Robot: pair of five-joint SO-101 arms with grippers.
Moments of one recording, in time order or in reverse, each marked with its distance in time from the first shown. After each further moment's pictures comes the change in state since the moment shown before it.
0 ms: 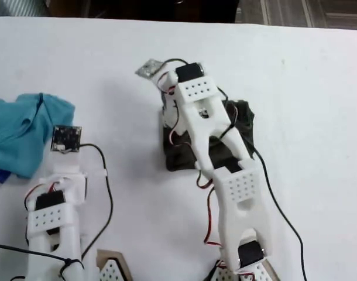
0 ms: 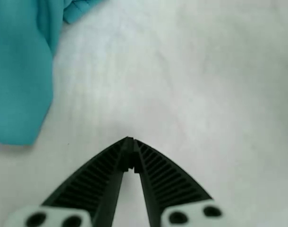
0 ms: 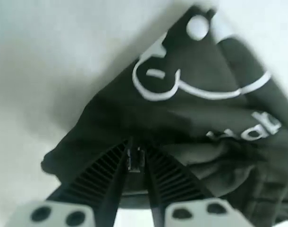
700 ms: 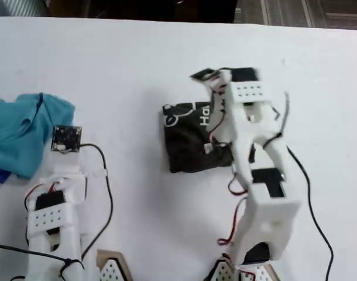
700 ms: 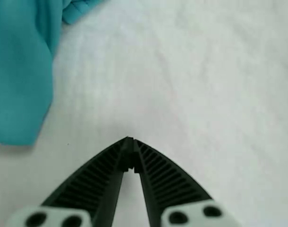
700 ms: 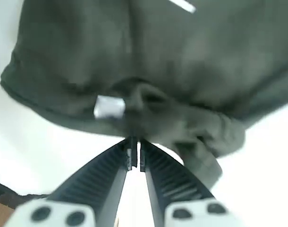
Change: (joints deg) left arm 0.1 0.0 0.0 0.0 0.0; right arm 16.4 -22.9 28.9 0.3 0.0
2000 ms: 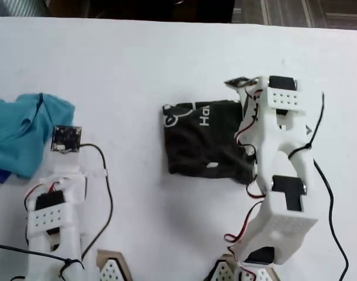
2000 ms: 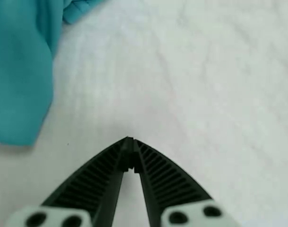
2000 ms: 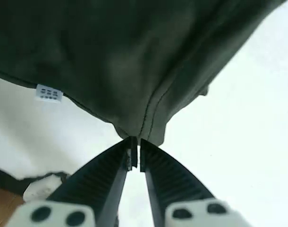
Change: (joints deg) left arm 0.0 0.0 0.0 0.0 0.0; right arm 10.5 -4.3 8.4 -2.1 3.8
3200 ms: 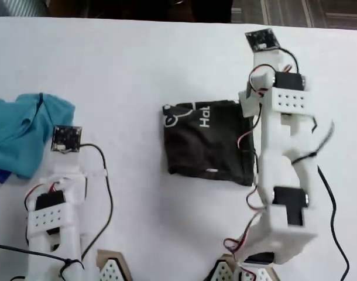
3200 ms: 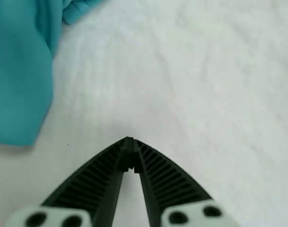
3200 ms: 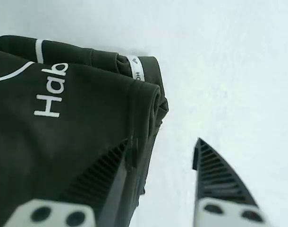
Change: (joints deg) left arm 0.0 0.0 0.0 0.0 0.0; right arm -0.5 -2.1 -1.6 -26.4 -15.2
